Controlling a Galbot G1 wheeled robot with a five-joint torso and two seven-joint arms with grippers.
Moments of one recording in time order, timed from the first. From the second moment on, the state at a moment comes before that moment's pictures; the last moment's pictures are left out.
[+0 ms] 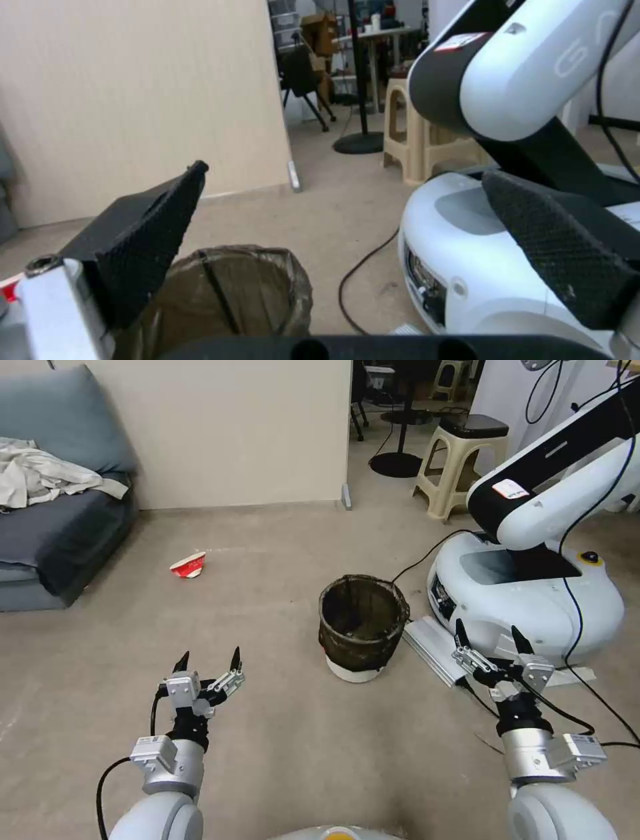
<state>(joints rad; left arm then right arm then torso) 1.72 -1.53 -0.60 -2.24 -0.18 0.07 -0.02 -1.69 1.50 0.66 2.27 0.27 0.03 -0.01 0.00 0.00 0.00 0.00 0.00</state>
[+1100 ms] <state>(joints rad) 1.71 -1.53 -0.59 -2.21 -0.18 0.07 -0.02 -1.68 1.49 0.66 2.26 0.27 0.04 -0.01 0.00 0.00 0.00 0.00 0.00</state>
